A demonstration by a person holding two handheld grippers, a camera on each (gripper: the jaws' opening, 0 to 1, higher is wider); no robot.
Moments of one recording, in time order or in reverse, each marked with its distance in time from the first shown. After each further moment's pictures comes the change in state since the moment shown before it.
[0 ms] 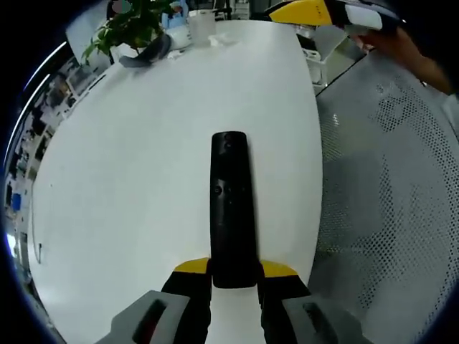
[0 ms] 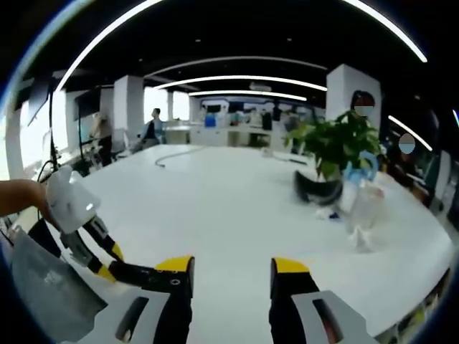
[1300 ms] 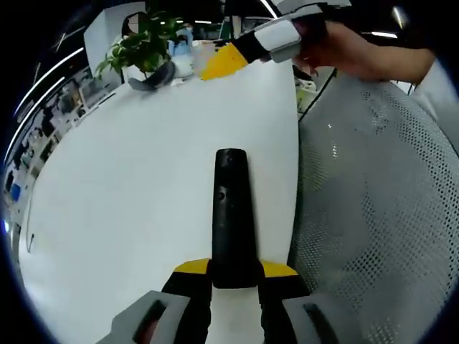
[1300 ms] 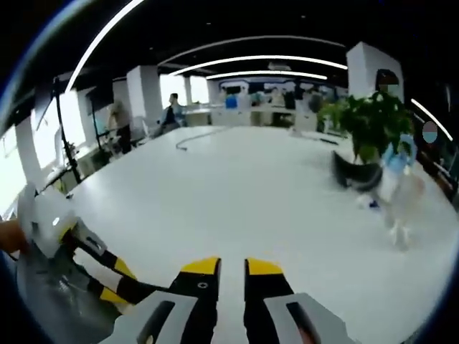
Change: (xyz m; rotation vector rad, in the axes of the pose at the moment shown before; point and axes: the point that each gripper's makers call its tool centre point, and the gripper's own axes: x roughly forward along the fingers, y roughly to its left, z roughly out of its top) left arm -0.002 -0.029 0.006 -0.039 -0.257 0.001; right arm 0.050 0.042 -0.013 0.007 0.137 0.140
